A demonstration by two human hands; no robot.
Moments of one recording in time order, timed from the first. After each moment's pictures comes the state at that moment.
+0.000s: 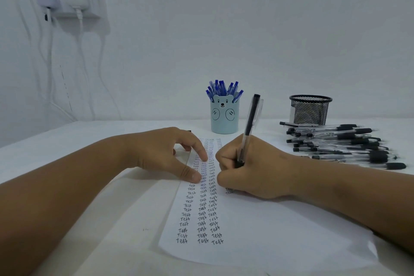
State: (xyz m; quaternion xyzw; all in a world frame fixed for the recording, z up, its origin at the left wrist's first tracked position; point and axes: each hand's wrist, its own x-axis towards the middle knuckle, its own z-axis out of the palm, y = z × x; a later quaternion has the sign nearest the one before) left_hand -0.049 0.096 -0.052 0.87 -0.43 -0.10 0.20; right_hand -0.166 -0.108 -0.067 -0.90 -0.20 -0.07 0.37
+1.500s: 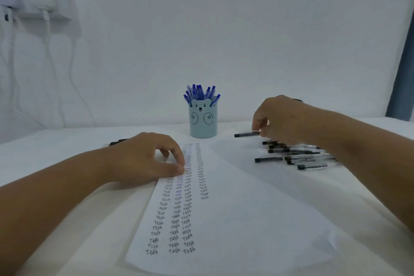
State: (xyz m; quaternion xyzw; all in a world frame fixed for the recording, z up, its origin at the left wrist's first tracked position) left_hand -0.047 0.090 -0.065 0.88 -0.42 0.01 0.22; right_hand -0.154 -0.199 -0.009 -0.99 0.05 -0.14 0.02
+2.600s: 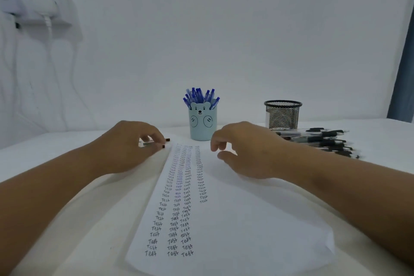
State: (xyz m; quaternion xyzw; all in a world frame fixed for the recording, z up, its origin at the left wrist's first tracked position) left_hand -0.028 0.102 -0.059 0.88 -0.34 0.16 0.27; right_hand -0.153 -0.153 -0.049 -0.98 -0.10 -0.17 0.03
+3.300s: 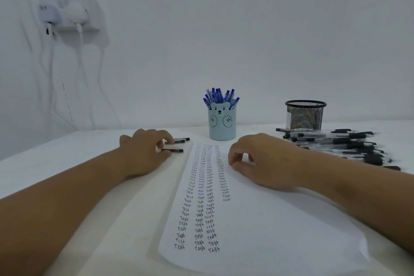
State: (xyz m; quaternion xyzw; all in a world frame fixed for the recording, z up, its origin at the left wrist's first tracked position) left_hand -0.011 0.113 -0.075 0.95 -0.23 0.15 0.13; right_hand -0.148 -0.145 -0.062 -0.98 -0.12 -0.13 0.05
